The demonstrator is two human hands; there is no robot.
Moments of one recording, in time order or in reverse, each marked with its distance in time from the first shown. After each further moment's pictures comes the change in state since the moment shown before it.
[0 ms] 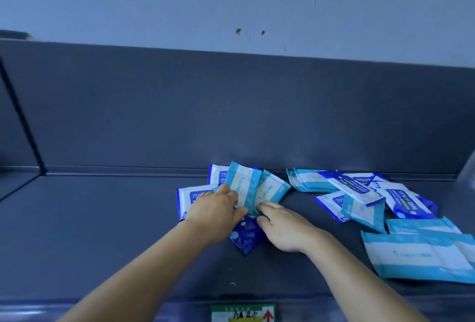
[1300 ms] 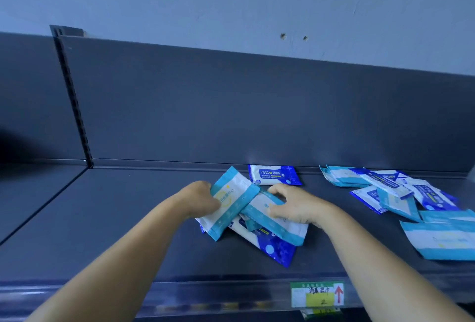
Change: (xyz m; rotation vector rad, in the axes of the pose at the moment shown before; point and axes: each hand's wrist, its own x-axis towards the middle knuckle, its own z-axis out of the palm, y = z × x) left_hand -0.039 -0.149 -0.039 -0.442 -0.213 -0.293; right_hand 0.013 -0.095 0.003 0.247 -0.025 0.135
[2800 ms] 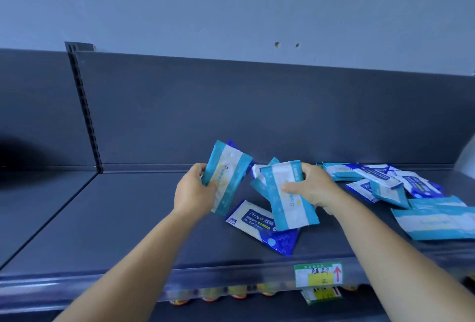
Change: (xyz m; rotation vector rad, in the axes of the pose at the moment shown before) left_hand -0.048 -0.001 0.000 -0.500 0.465 0.133; right_hand -0.029 -0.005 -0.017 0.350 0.353 -0.002
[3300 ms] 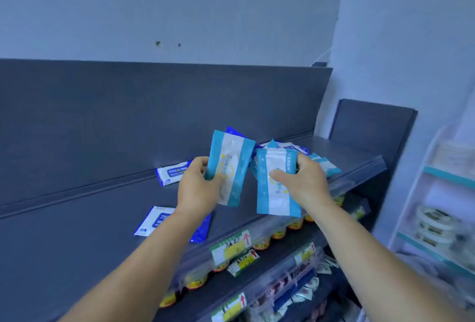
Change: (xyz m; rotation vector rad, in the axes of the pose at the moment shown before) left_hand -0.061 0.088 0.105 -0.353 -0.383 0.213; right_hand -0.129 0.040 -0.081 0.015 0.713 0.133
